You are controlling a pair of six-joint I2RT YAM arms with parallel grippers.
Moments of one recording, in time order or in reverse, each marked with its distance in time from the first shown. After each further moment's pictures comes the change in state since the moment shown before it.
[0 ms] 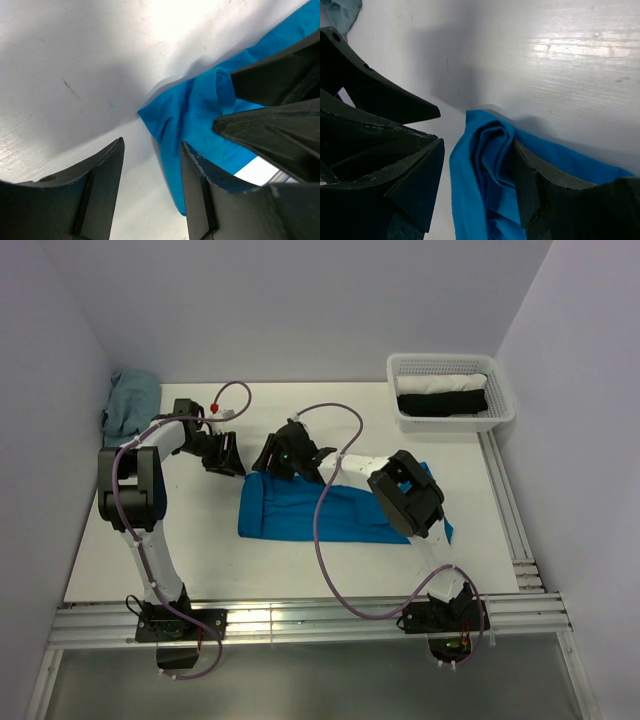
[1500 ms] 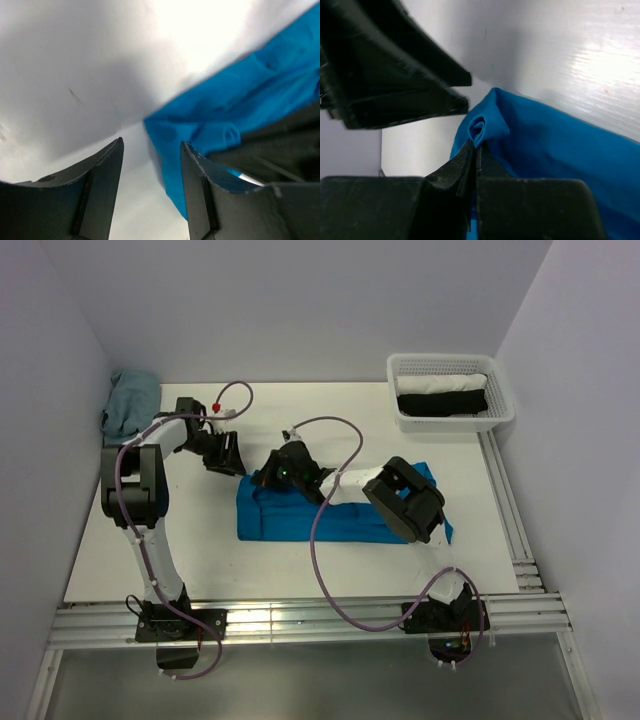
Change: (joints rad) left arm -0.005 0.017 0.021 -0.025 -0.016 0.008; right arm 0.054 -0.021 -0.205 0.359 -0.037 0.002
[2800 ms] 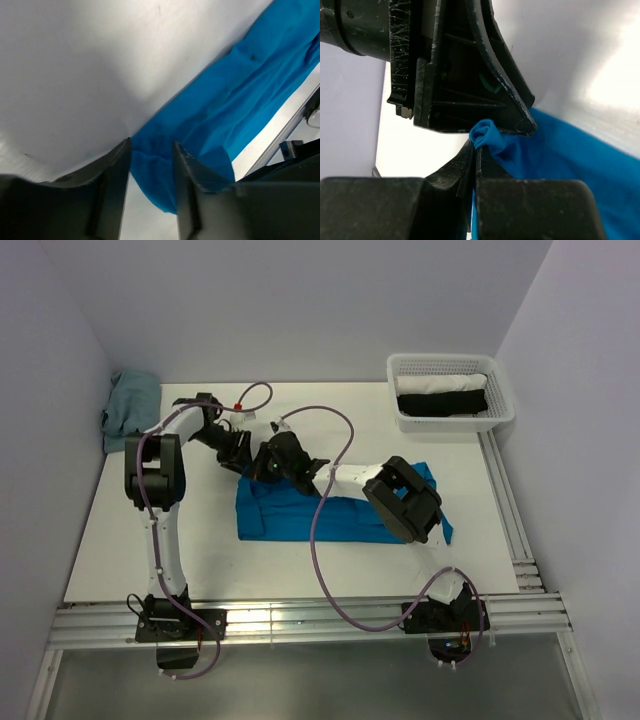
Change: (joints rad) left arm -0.056 0.256 0.334 -0.278 0.089 0.154; right arm 0.010 0.018 0.154 -0.134 0.010 -0.095
